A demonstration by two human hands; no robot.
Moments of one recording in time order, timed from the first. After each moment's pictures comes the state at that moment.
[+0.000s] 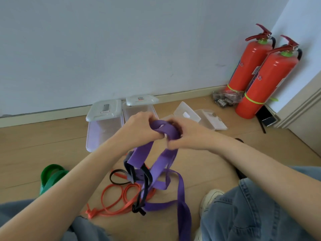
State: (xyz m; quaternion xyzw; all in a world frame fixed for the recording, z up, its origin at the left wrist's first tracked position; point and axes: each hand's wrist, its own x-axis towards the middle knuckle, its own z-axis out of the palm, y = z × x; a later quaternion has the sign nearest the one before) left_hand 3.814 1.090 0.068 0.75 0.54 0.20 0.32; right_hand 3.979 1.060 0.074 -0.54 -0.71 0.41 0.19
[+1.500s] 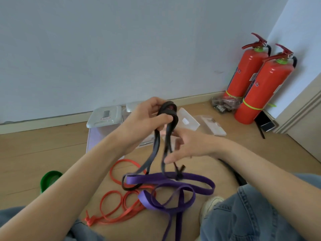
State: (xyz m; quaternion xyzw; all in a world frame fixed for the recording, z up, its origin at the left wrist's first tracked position) left_hand 3.826 1.085 0.101 0.62 0.33 0.40 0.58; right_hand 3.996 1.068 0.071 -0.47 -0.71 0.51 0.11
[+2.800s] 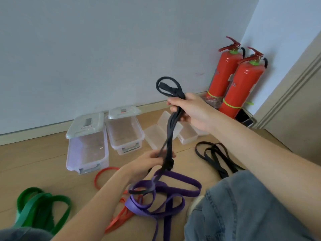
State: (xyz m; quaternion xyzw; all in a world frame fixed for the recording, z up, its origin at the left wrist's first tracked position) left_hand 3.868 1.087 -0.011 0.59 0.36 0.15 0.70; right_hand 4.041 1.107 0.117 -0.53 -0.49 0.54 0.43
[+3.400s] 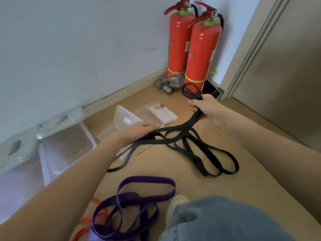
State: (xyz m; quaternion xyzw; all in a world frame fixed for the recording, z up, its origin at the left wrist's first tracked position) left_hand 4.054 1.209 -0.033 0.69 0.42 -0.03 0.59; right_hand 4.270 1.126 0.009 -0.74 -0.32 0.43 0.41
